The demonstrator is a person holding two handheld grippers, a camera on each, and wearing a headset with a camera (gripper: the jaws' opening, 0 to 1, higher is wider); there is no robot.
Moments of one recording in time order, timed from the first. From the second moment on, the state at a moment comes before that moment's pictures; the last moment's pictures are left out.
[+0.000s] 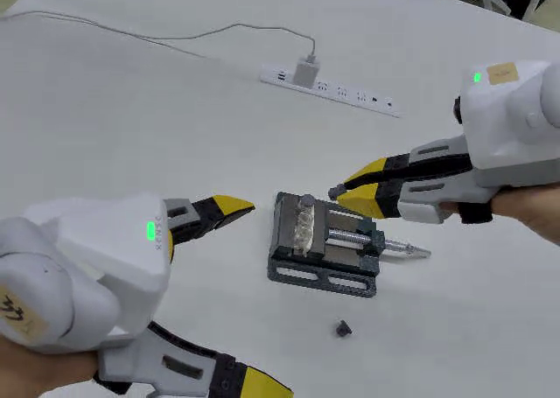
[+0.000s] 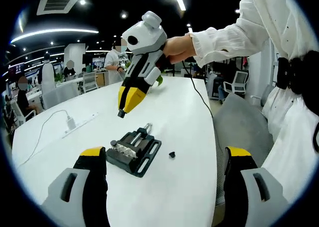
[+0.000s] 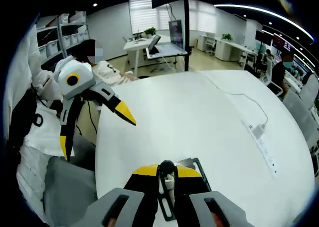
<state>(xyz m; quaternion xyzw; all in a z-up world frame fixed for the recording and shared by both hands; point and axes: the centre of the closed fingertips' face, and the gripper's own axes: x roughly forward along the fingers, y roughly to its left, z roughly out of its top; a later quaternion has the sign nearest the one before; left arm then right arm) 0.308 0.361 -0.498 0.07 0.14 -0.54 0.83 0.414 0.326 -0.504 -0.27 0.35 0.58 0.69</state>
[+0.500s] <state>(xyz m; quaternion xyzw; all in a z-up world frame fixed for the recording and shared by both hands) 0.306 0.362 -0.513 0.06 0.15 -0.54 0.82 0.433 0.329 -0.570 -0.36 0.40 0.57 0.61</state>
